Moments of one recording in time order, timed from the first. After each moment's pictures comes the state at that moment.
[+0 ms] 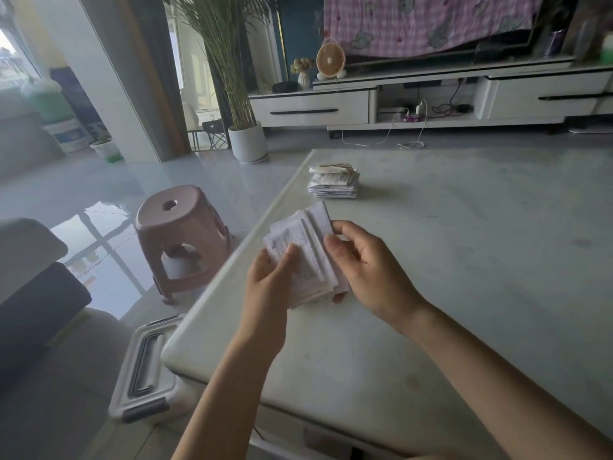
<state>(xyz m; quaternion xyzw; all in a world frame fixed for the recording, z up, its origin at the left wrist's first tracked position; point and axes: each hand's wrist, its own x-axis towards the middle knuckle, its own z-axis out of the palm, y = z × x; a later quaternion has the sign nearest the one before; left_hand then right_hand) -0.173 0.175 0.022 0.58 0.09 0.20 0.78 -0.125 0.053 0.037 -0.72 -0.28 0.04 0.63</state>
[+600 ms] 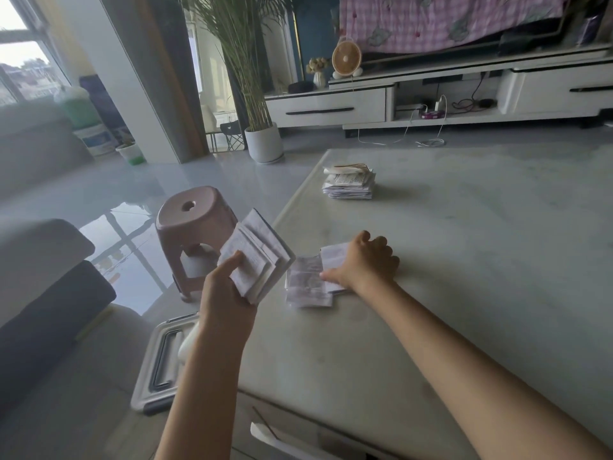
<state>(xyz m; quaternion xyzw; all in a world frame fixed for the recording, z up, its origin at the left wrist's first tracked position) -0.181 0.228 0.028 0.40 0.18 0.22 0.87 -0.071 0.103 0.007 -0.97 -0.07 0.07 0.22</state>
